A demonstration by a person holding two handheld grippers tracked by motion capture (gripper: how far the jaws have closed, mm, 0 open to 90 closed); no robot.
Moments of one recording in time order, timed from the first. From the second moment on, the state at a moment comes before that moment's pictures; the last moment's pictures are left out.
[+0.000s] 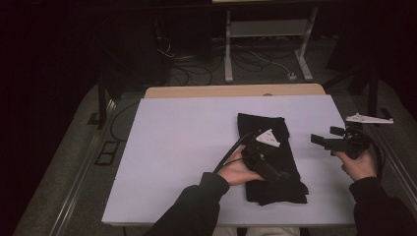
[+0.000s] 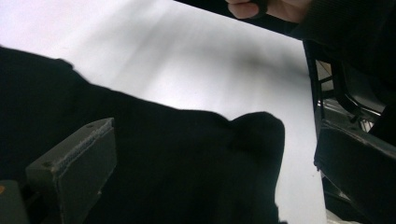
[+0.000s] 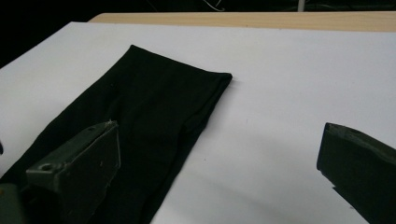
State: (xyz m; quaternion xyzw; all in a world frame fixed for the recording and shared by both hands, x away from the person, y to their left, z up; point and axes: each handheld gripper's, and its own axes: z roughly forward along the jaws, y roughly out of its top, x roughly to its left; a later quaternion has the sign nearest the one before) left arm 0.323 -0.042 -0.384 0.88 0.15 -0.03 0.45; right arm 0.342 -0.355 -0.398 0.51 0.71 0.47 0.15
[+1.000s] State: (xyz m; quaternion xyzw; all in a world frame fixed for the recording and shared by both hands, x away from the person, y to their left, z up) left arm 0.330 0.021 -0.384 0.86 0.18 0.00 0.47; right arm 0.310 -0.359 -0.403 0.50 0.71 0.47 0.15
